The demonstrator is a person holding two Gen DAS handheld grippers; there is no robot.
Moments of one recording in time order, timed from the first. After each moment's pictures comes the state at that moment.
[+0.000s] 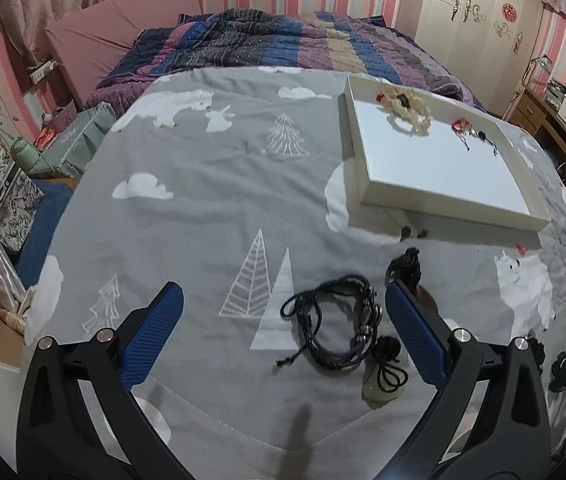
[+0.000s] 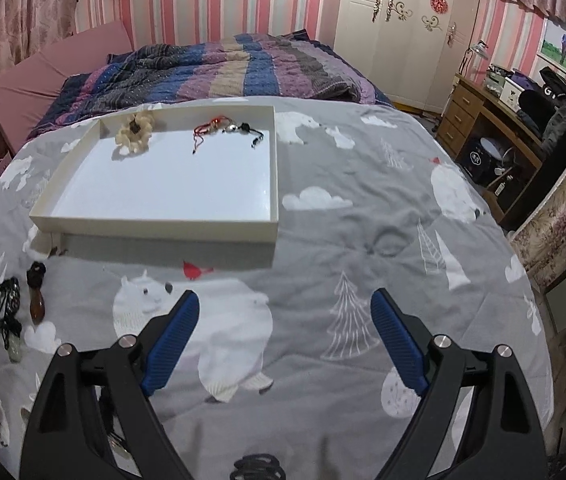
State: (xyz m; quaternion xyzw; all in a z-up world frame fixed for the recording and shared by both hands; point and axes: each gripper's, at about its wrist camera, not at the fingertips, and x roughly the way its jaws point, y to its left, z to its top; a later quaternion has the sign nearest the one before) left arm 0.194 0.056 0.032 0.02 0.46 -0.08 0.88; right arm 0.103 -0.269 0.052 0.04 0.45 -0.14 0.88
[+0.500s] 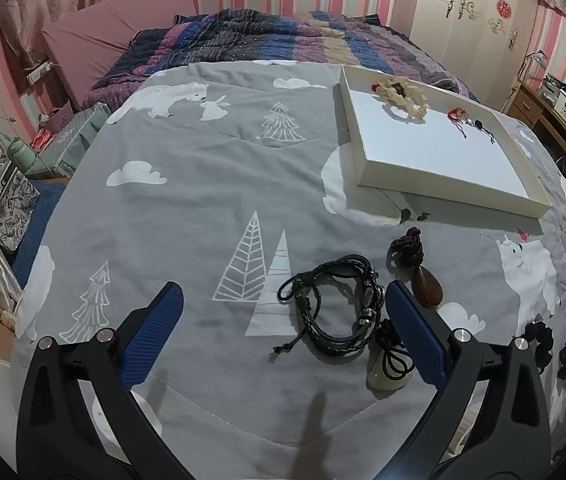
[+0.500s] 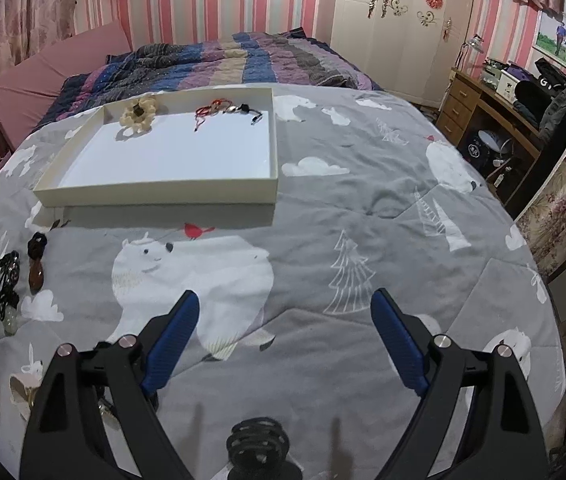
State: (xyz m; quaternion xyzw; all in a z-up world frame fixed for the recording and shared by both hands) left arm 0.187 0.056 0.019 0.03 0.46 -0.09 0.88; right arm 0.071 -0.261 0.035 0.05 0.45 -0.14 0.88
